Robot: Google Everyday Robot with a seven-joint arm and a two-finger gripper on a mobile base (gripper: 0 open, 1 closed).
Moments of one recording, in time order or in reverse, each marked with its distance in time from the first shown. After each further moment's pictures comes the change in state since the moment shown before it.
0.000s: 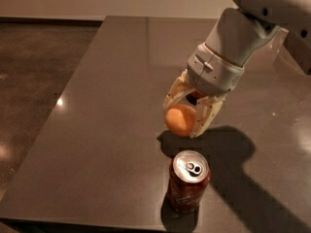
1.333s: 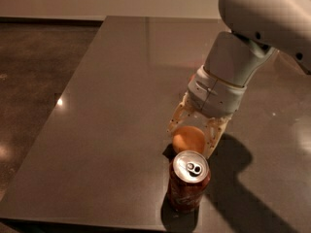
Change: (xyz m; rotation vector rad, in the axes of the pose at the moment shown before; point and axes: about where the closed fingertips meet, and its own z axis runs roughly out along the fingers) arm -0.006 0.041 0.025 -0.118 0.025 -0.168
